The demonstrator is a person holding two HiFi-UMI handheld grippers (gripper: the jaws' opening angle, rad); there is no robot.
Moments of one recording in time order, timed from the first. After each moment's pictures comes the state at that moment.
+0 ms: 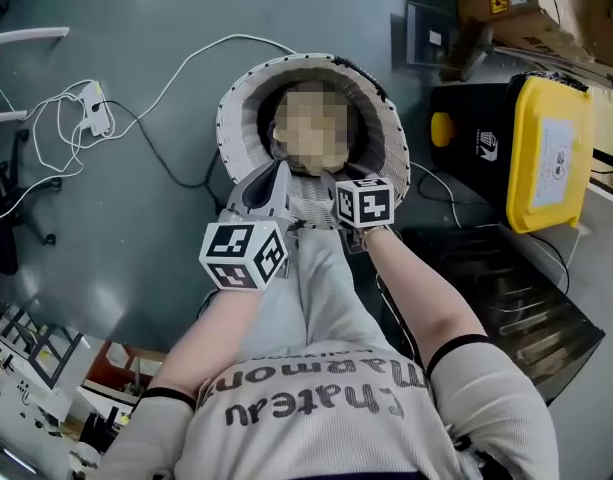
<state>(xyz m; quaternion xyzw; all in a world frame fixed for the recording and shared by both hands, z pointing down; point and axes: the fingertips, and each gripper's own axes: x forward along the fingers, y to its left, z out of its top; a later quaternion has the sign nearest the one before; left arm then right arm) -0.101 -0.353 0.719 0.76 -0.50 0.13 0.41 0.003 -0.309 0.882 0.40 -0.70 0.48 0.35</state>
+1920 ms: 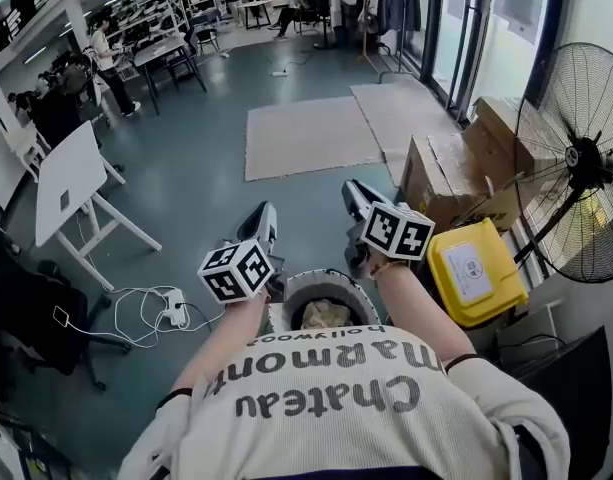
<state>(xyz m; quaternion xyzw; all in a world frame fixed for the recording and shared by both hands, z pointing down) -0.127 -0.381 0.232 0.83 -0.52 -0.09 0.14 0.042 -0.410 0.222 0.50 -0.83 0.21 -0.12</state>
